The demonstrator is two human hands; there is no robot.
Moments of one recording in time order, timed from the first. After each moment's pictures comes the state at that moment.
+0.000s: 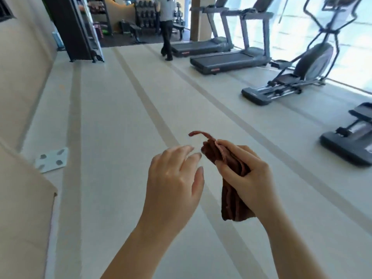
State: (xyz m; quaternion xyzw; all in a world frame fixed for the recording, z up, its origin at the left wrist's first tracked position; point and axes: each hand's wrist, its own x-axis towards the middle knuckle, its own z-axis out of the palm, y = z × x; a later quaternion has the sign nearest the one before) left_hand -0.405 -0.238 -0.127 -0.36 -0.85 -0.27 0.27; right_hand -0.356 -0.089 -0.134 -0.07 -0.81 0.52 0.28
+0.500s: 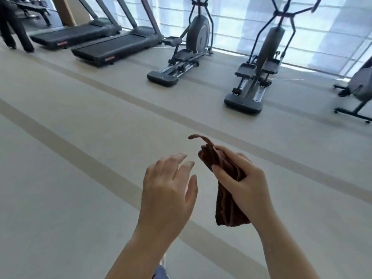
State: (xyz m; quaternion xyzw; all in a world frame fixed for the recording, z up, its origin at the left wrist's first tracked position) left_hand -0.440 -0.014 -0.169 -0.57 -0.74 -0.33 0.13; right_hand -0.316 0.084 -0.166 -0.35 -0.71 0.47 0.38
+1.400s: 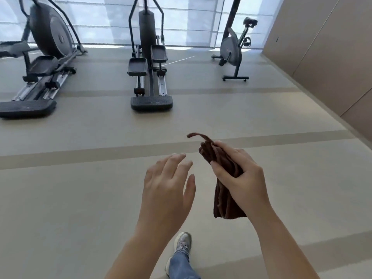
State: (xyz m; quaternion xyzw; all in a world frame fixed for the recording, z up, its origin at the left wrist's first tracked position) left_hand -0.522 0.368 -0.191 -0.77 -0.52 -0.35 -0.03; right_hand -0.363 0.371 -0.185 -0.57 -0.58 0.27 0.51
